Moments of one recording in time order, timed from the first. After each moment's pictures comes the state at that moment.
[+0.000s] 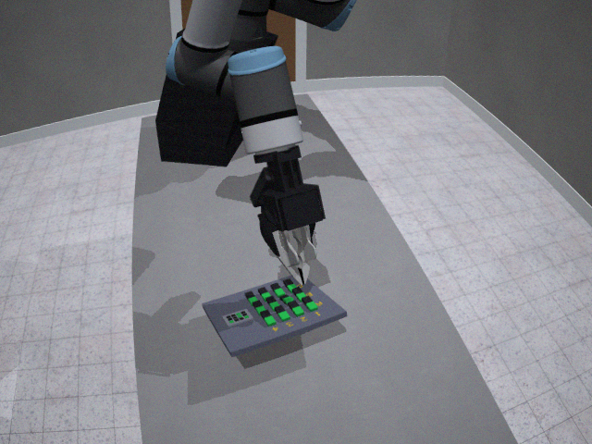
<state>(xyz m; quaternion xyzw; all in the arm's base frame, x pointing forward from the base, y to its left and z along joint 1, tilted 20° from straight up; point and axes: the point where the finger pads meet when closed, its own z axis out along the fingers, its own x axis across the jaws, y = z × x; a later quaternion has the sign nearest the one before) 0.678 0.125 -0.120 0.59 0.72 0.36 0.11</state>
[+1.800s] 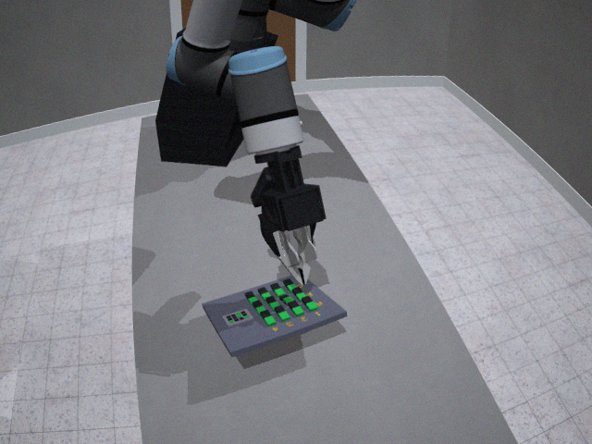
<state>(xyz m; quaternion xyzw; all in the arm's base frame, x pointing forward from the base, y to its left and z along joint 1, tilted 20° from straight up) 0.678 0.126 -0.120 0.59 0.72 0.36 0.11</state>
